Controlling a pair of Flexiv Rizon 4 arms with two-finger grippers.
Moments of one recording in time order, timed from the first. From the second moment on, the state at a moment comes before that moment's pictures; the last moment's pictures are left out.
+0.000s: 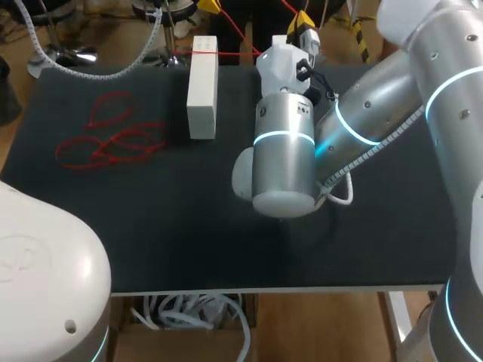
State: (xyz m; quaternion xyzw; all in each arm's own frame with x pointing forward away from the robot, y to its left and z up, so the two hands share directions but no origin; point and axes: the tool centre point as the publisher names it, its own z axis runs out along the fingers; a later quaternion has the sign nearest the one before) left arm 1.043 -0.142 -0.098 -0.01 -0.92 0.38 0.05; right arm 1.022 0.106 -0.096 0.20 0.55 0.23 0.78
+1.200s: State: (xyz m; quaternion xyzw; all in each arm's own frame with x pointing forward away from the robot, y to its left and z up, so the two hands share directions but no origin) left arm 1.044 -0.142 -0.098 -0.01 -0.92 0.38 0.05; right arm 1.028 0.136 -0.044 -0.17 0.58 -0.07 0.80
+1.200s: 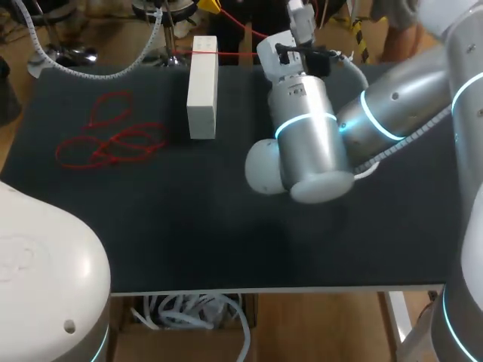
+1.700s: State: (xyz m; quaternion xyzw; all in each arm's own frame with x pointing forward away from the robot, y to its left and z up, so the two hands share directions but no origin) left arm 1.044 -0.142 -0.098 -0.01 -0.92 0.38 0.05; right arm 1.018 0.165 -0.050 -0.20 0.58 -0.11 0.78
